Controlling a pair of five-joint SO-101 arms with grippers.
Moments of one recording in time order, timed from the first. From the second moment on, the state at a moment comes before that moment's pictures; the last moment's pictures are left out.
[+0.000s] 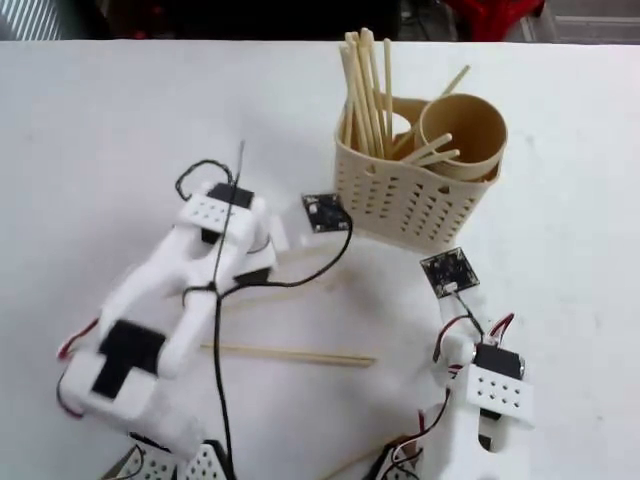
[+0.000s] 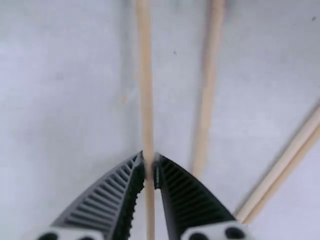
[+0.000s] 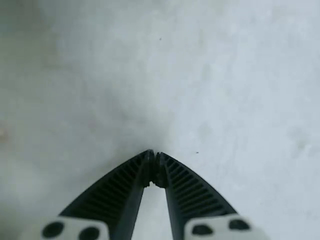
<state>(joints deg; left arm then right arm) 11.9 6.4 23.7 68.0 -50.2 13.5 -58.2 84.8 52.2 38.3</state>
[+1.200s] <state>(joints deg) 24.9 -14.1 3.9 26.9 13.1 13.5 -58.2 84.8 52.2 38.3</state>
